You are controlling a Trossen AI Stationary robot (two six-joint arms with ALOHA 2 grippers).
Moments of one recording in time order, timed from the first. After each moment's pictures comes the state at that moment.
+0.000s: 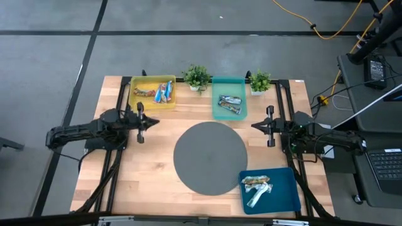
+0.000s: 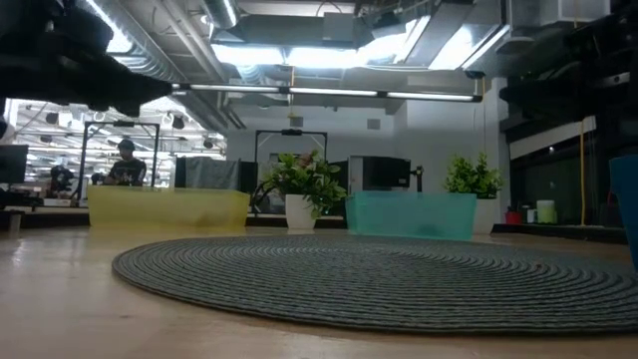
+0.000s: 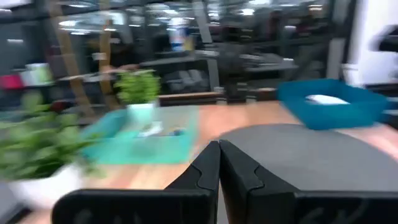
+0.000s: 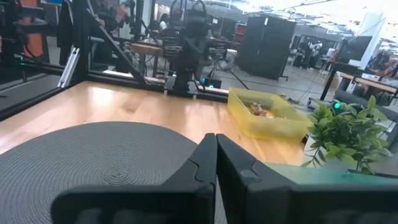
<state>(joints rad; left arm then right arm) 0.21 0.01 0.01 0.02 0.06 0.09 -0.19 0.03 0.01 0.03 -0.17 -0.18</state>
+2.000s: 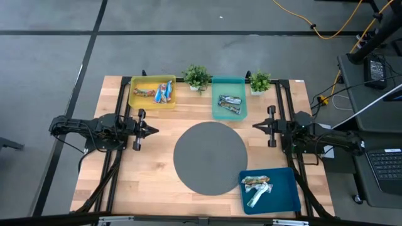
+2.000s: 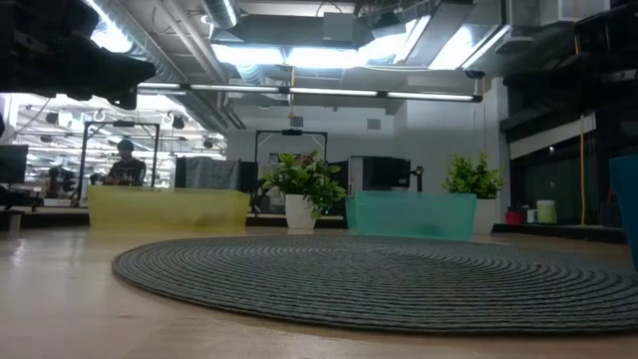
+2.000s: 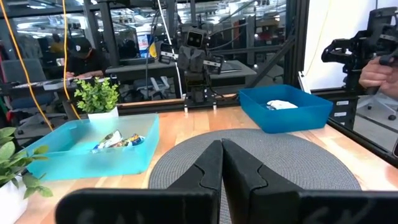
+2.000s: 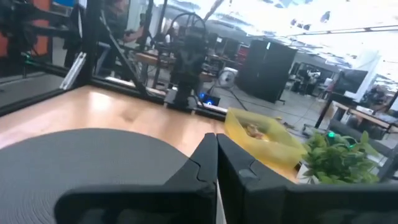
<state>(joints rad) -0.06 0.00 0.01 0.03 -0.05 0.07 -0.19 0.00 0.01 0.07 -0.21 -0.27</state>
